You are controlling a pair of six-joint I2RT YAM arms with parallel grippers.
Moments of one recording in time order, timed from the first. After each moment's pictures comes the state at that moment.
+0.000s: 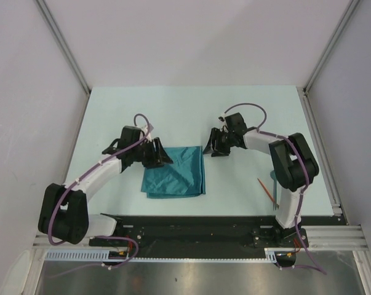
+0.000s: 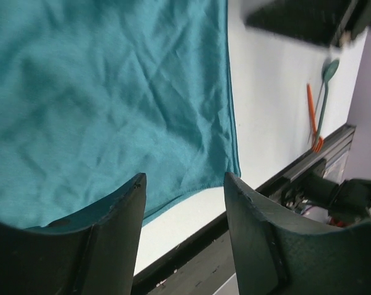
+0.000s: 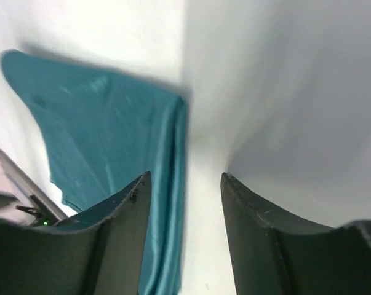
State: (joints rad) left arm -0.33 1.31 0.77 -0.32 0.48 -0.58; right arm 0.41 1.95 1.19 -0.15 -0.47 0.57
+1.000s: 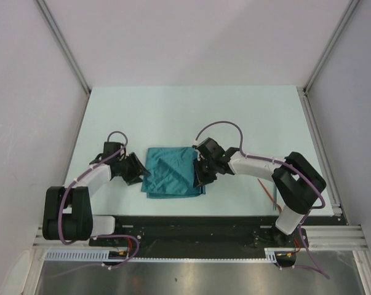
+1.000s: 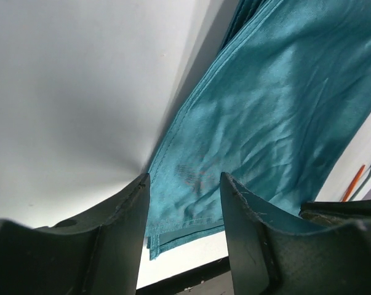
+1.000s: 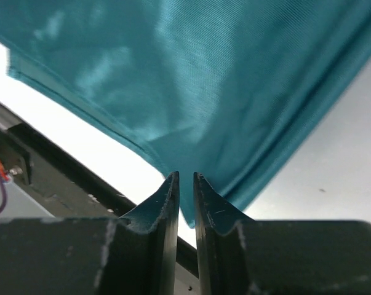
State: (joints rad) left arm -0.01 1.32 0.57 -0.35 0.38 -0.63; right arm 0.82 1.70 1.02 -0.34 -0.29 0.56
